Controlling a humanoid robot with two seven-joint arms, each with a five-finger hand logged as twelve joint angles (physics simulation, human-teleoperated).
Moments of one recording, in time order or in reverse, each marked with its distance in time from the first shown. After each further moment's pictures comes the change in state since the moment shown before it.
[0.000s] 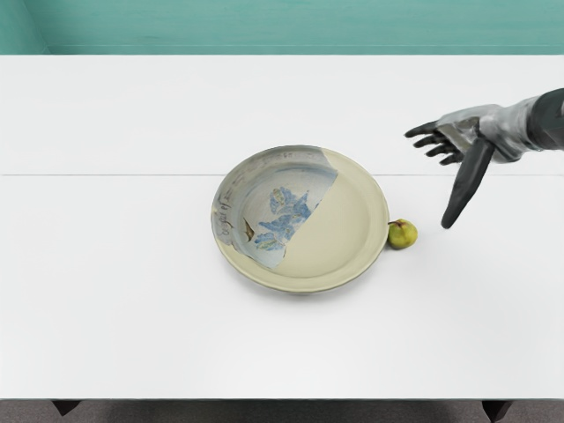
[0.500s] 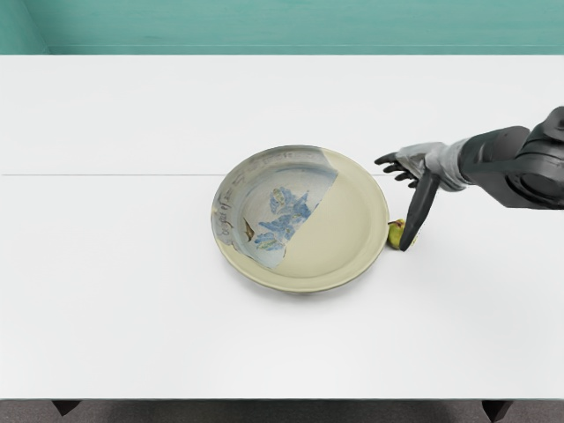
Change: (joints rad) left arm 0.000 0.000 0.000 0.000 0.000 0.000 0.000; right arm -0.206 0.253 0.047 -0.042 -0.142 -0.263 0.000
